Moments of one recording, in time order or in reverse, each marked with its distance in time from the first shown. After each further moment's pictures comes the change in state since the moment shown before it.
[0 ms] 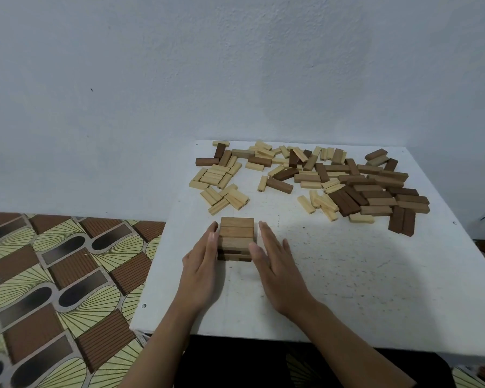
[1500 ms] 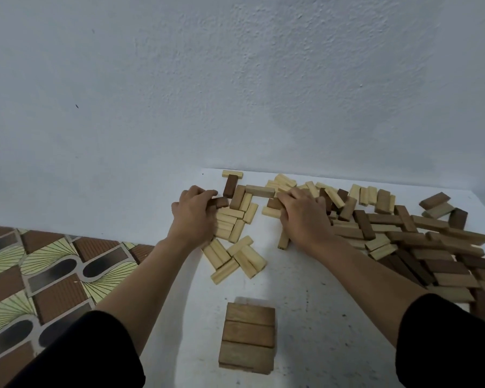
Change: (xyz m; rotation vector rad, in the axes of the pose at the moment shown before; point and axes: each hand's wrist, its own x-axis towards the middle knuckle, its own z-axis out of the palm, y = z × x) left_hand 0.263 0.002 -0.023 0.677 0.103 0.198; right_hand 0.256 0.020 -0.076 -0.708 0.202 -0.168
